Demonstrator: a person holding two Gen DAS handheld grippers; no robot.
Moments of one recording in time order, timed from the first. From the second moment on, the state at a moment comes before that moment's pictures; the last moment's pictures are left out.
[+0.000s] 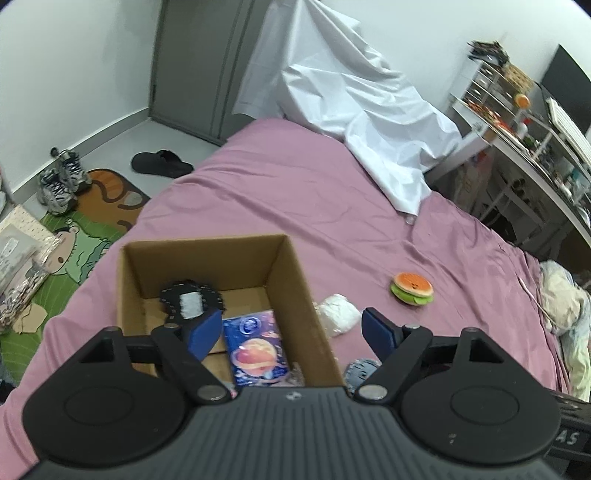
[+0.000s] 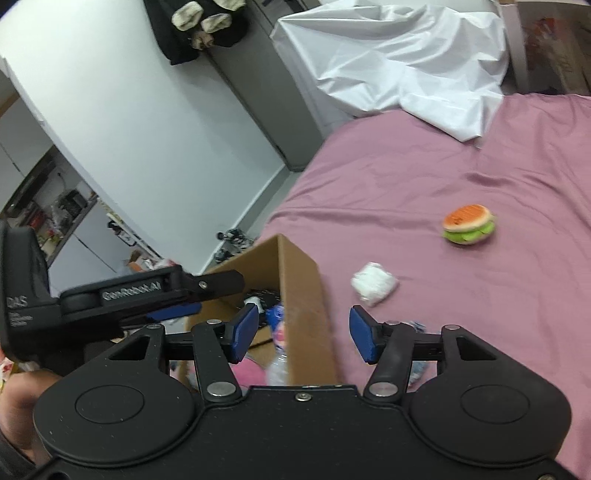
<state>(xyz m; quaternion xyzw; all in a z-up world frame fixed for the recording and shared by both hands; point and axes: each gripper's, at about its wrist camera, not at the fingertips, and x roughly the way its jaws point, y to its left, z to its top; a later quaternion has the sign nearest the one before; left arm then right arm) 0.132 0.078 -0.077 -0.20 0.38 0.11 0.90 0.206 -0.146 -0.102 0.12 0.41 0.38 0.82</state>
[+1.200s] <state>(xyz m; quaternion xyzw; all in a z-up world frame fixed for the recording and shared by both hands) 0.238 0.004 -0.123 -0.08 0.47 0.04 0.88 0.252 -0.140 -0.201 0.11 0.52 0.30 0.79</state>
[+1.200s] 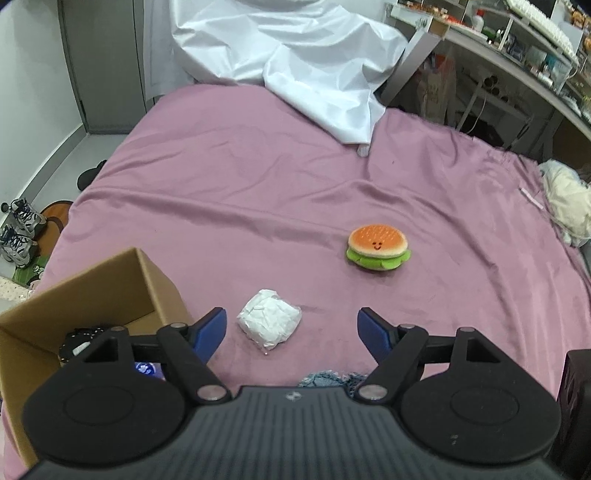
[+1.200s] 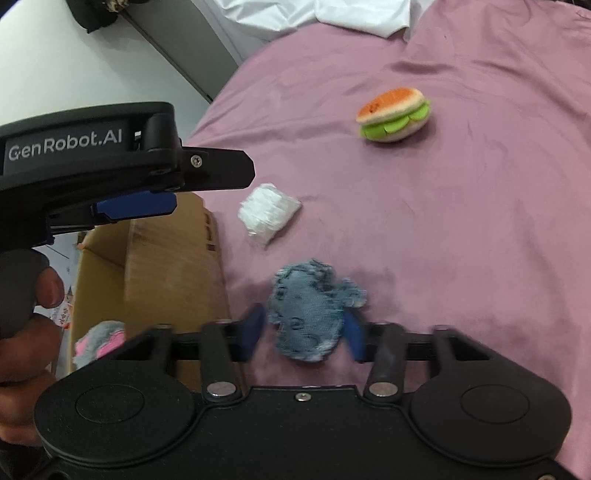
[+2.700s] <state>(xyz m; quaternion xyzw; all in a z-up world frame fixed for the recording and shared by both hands) 0.265 -0.014 -0.133 0.06 0.51 0.07 0.86 0.262 -0.216 -0.165 0.19 0.47 0.28 0.82</state>
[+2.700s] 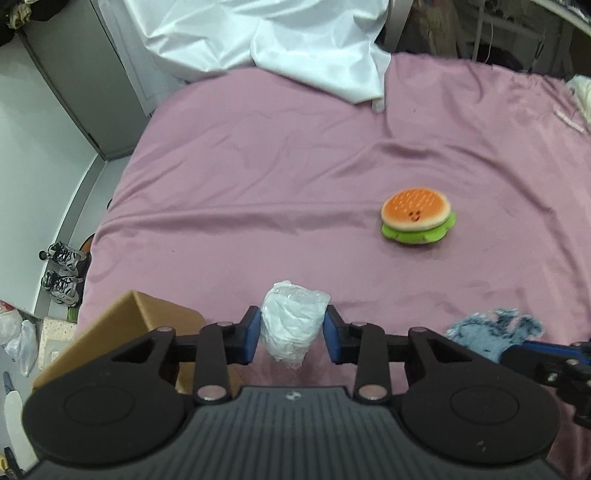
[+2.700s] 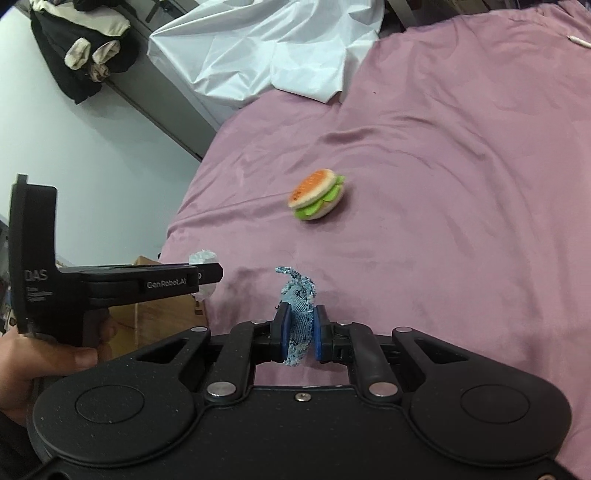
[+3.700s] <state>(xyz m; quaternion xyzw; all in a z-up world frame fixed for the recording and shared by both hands) 0.166 0.053 -0.061 -0.05 0.41 0.09 0.91 0.215 -0.149 -0.087 0.15 0.37 0.35 0.85</state>
